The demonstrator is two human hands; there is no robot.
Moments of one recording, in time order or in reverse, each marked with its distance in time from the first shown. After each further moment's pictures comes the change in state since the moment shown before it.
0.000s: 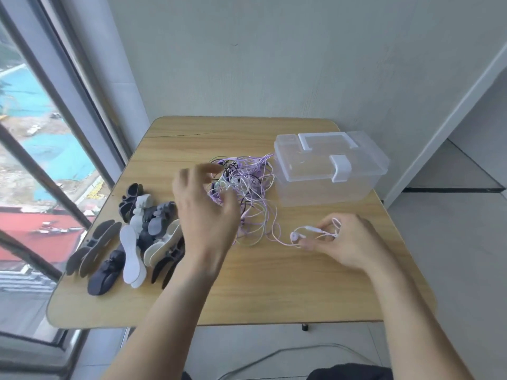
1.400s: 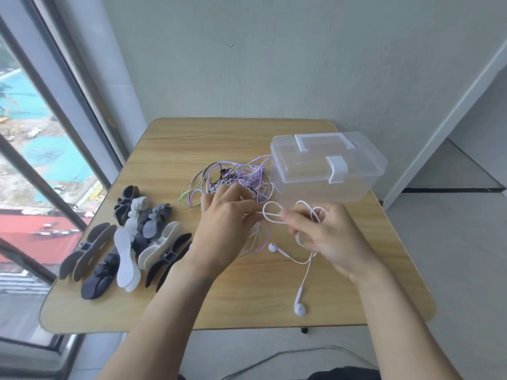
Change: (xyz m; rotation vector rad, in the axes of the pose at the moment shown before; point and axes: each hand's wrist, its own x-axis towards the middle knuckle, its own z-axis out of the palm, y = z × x) left_hand -0.006 -0.023 0.019 0.248 -0.467 0.382; right_hand -0.008 -0.037 0.011 0.744 -0.182 -0.283
